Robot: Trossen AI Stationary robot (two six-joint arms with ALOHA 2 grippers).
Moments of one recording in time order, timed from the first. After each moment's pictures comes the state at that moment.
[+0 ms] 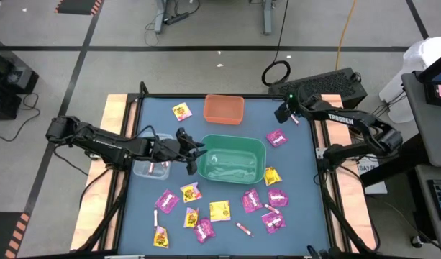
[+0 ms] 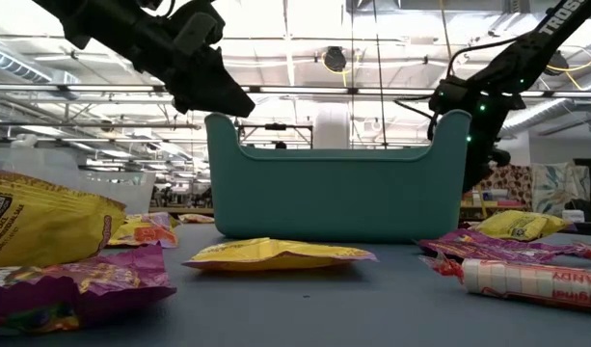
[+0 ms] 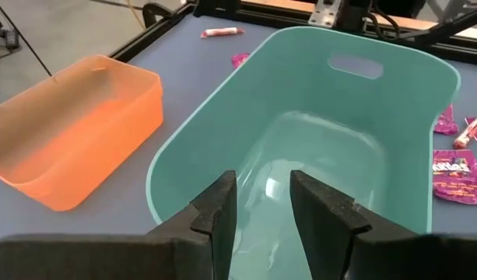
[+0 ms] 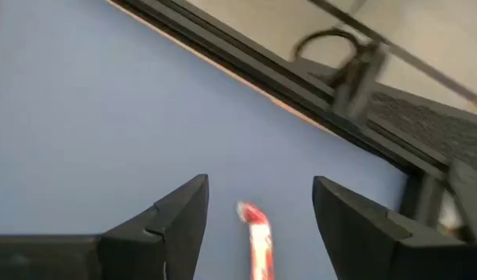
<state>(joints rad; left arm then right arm) -0.10 1.26 0.63 0.16 -0.37 -0.23 -0.90 1.31 0.63 -0.28 0.30 0.09</state>
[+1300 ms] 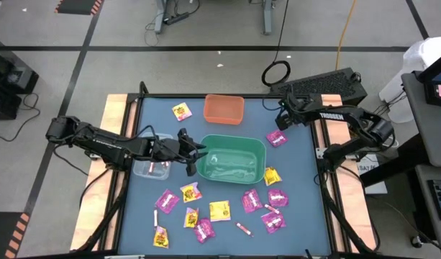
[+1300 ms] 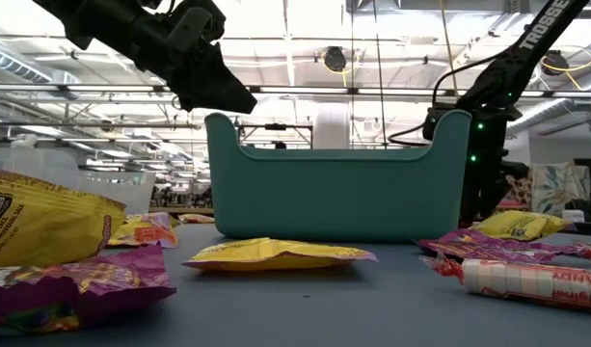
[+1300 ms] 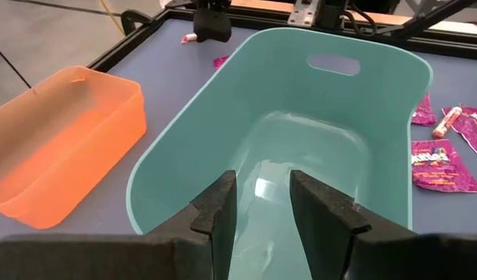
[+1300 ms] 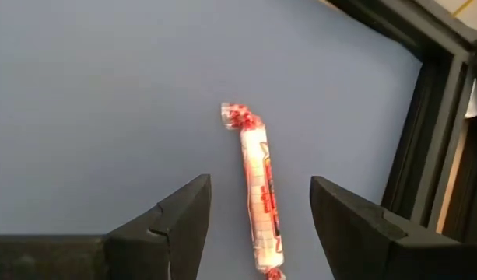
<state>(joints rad) -0.10 1.26 0.63 0.18 -0.32 -0.18 -0.85 1.45 0.63 -0.42 0.39 0.24</state>
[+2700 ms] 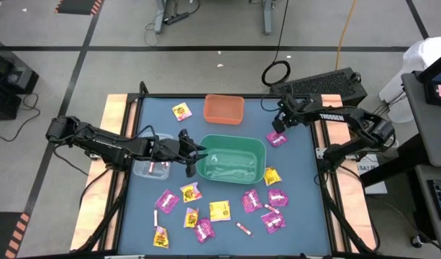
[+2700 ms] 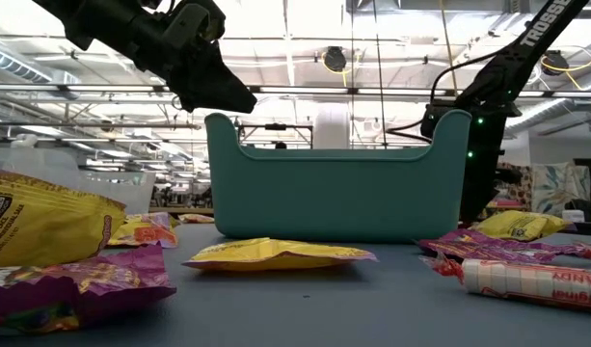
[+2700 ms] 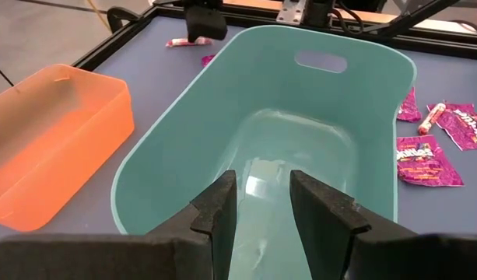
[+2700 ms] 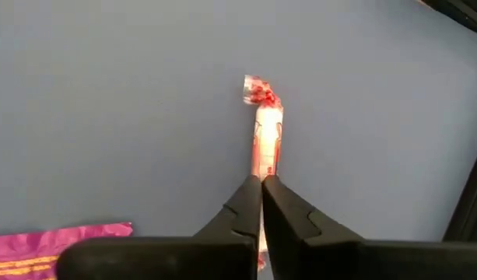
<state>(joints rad) -0.10 1.26 0.63 0.18 -0.28 -0.18 -0.82 1.45 0.63 -0.42 0.24 0.24</state>
